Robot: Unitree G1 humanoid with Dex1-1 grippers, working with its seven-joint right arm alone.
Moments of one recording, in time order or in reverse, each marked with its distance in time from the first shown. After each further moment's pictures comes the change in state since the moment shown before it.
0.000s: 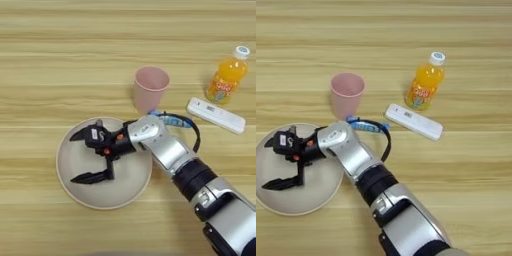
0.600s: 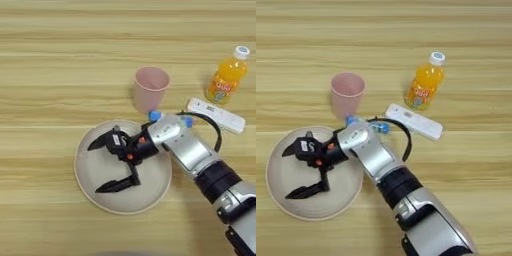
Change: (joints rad) arm 0.050 -0.147 0.000 -0.108 0.031 -0.002 0.150
